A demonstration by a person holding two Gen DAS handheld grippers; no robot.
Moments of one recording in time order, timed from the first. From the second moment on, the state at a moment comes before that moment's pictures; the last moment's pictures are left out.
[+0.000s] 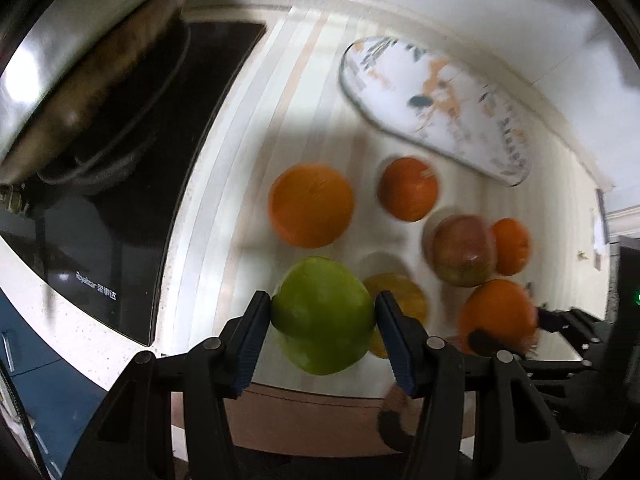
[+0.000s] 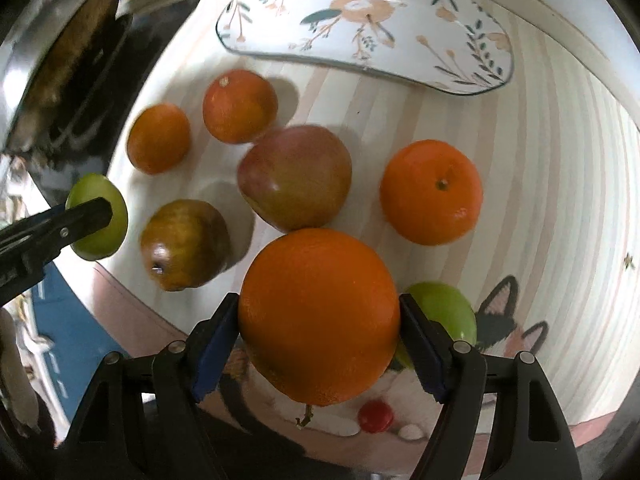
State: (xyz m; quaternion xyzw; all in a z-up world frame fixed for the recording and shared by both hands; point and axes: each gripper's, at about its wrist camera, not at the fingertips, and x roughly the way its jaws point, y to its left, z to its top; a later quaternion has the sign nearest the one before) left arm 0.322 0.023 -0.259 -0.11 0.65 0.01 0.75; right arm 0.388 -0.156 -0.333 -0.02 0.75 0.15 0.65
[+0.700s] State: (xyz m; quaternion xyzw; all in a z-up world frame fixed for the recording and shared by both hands) left arm 0.475 -0.043 -0.211 -0.04 0.59 -0.03 0.81; right arm 0.523 -0.217 -0.238 0.09 0.66 0.12 0.74
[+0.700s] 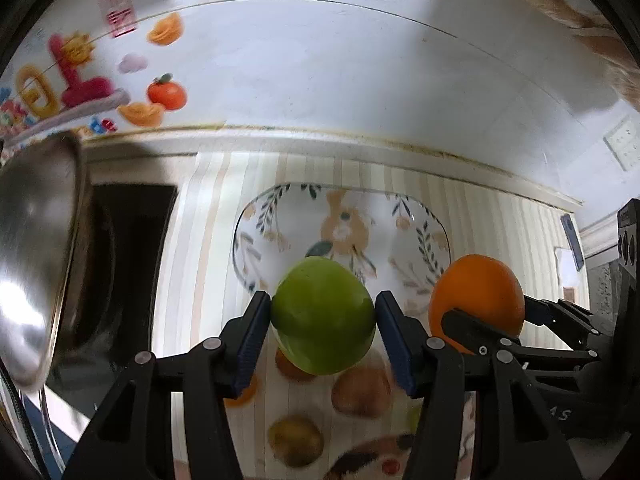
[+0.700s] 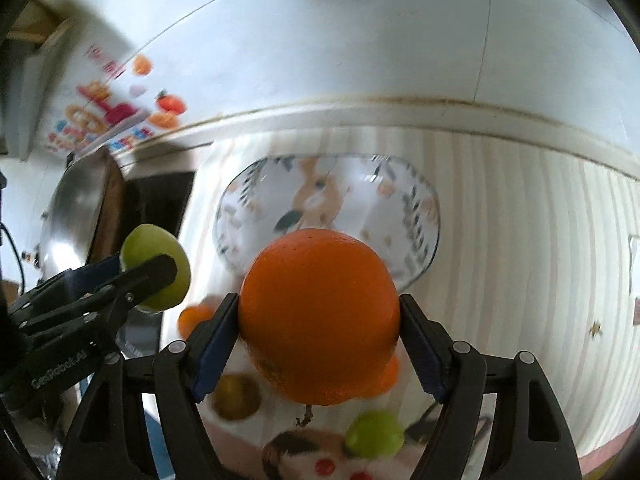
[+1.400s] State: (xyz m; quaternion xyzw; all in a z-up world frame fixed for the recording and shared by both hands) left arm 0.592 -0.035 -0.332 -0.07 0.68 -0.01 0.73; right arm 0.617 -0.210 -0.365 0.07 0.69 0.05 0.72
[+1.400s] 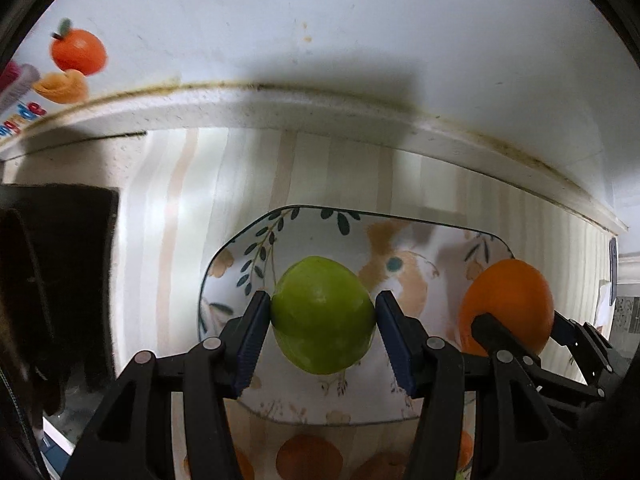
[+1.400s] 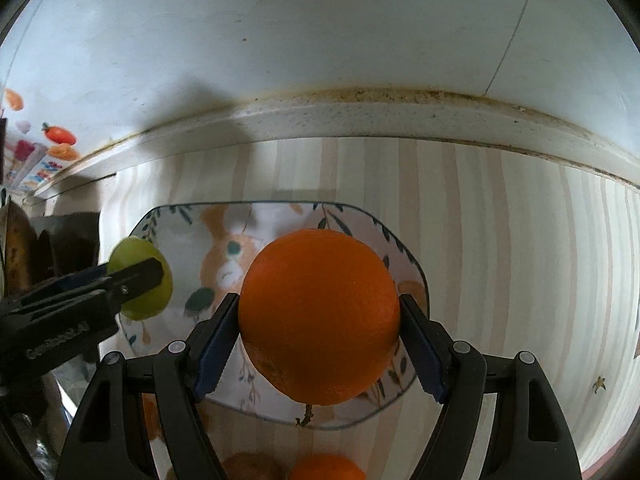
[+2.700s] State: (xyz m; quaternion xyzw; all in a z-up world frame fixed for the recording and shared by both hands) left arm 0.505 -0.009 -0.213 -0.03 0.65 0.01 0.76; right arm 0.536 -0.210 -0.261 0.05 0.67 0.02 0.74
